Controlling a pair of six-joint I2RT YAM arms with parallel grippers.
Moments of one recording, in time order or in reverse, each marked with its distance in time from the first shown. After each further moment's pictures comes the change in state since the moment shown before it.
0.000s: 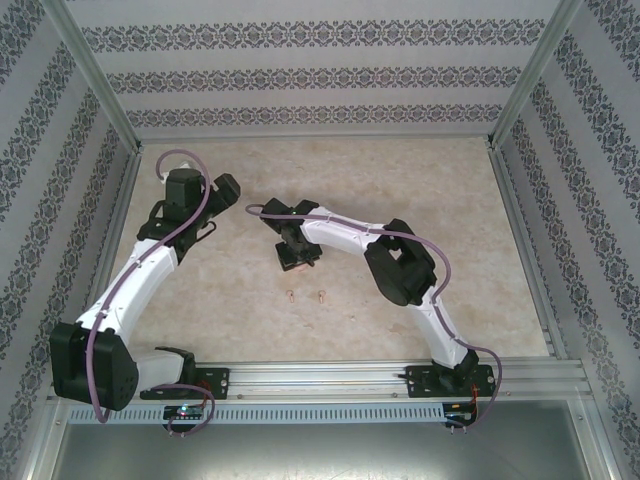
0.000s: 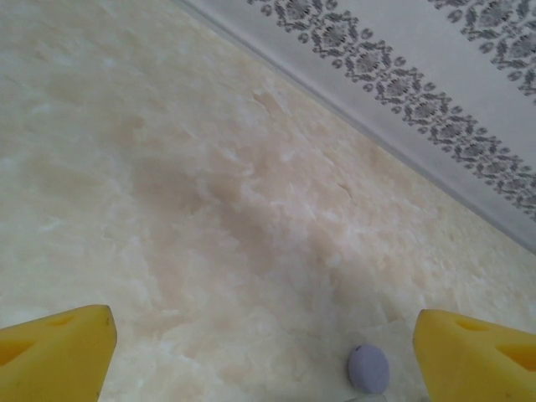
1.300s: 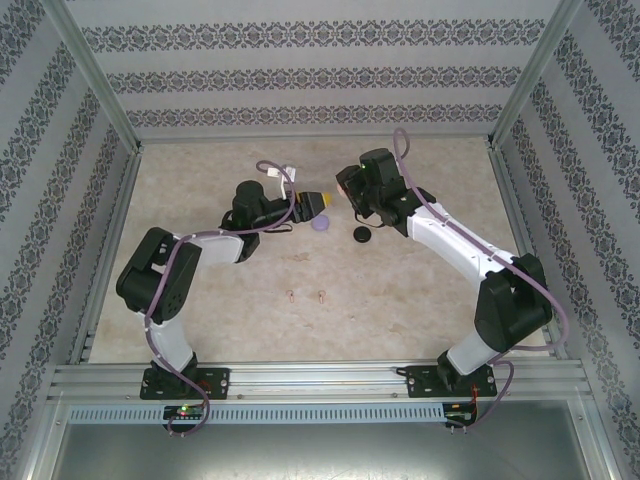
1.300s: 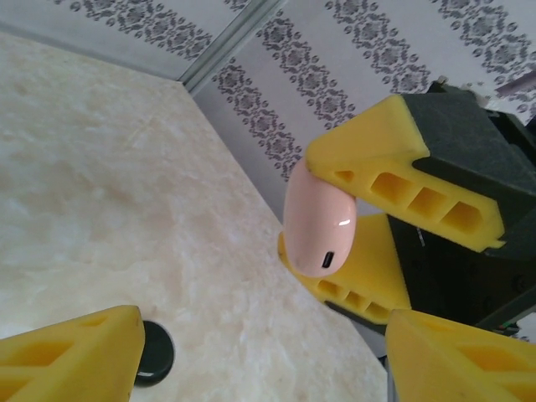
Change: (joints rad) left arm -0.262 0.581 -0.031 1.129 0.715 -0.089; right arm -0.342 -0.678 -0.525 0.632 -0.033 0.869
